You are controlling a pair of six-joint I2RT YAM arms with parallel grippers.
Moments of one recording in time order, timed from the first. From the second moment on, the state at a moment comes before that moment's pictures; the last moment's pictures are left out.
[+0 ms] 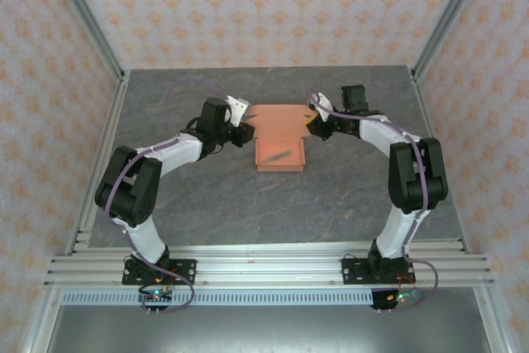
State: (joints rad) left arm -0.34 1.75 1.05 0.05 0.29 -0.02; right arm 0.17 1.82 1.21 -0.26 -0.66 -0.56
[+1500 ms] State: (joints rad) left arm -0.35 1.82 1.06 0.17 0.31 -0.18; right arm 0.50 1.71 1.07 -0.03 0.29 0.09
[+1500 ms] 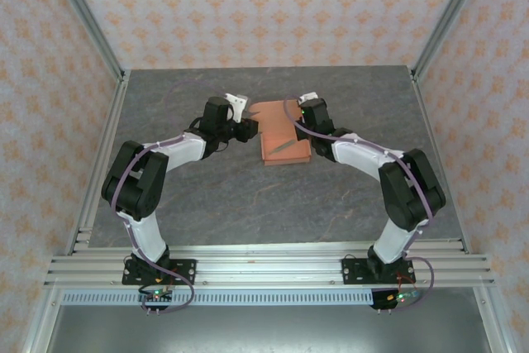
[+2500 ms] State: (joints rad) left arm -0.26 1.80 1.07 0.14 0.40 -0.07; right arm 0.47 1.72 1.06 0.02 0.14 -0.02
